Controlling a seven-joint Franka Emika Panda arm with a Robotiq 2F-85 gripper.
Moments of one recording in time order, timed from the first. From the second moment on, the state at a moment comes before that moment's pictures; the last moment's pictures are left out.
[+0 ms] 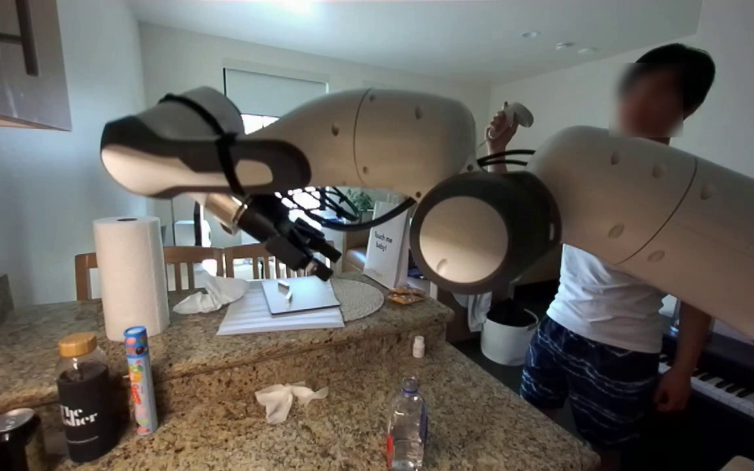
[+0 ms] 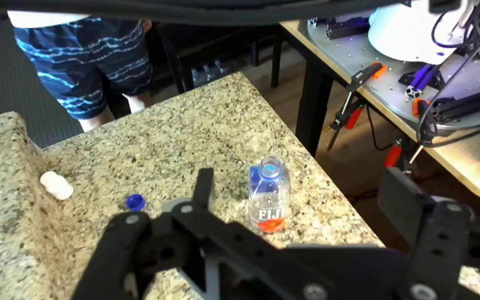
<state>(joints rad) 0.67 1.15 0.05 -0.35 -0.58 0.66 -0.57</state>
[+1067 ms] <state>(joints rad) 0.43 0.81 0.07 -0.35 -0.14 1.06 -0.41</state>
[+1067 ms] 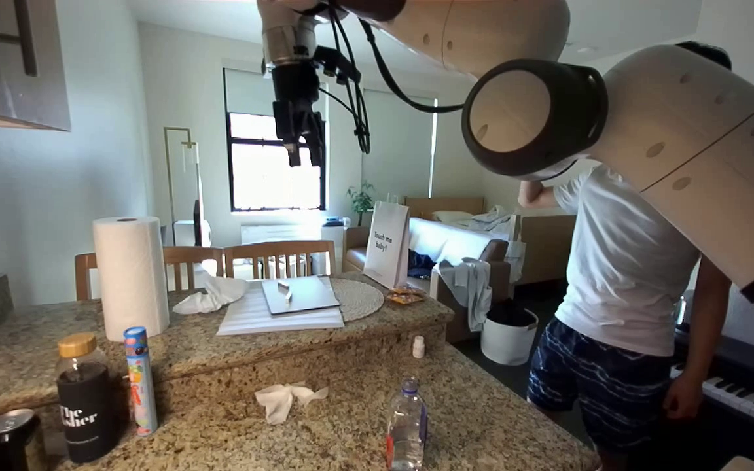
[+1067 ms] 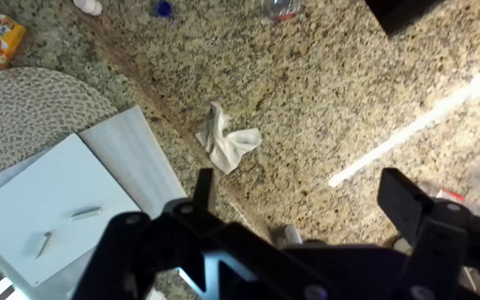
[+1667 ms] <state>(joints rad) 0.30 0.94 0.02 -0.37 -0.08 1.39 -0.19</state>
